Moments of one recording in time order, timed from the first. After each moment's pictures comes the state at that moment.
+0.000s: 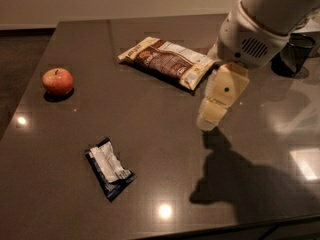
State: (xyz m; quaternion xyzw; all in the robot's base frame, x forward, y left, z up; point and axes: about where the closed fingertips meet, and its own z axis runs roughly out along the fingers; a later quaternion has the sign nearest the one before) arm 0.449 -0.096 0.968 -0.60 0.77 0.09 0.17
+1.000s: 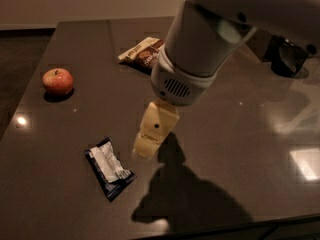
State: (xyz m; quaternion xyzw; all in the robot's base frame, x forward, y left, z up) arm 0.411 0.002 0.932 -0.58 0.79 0.09 0.16
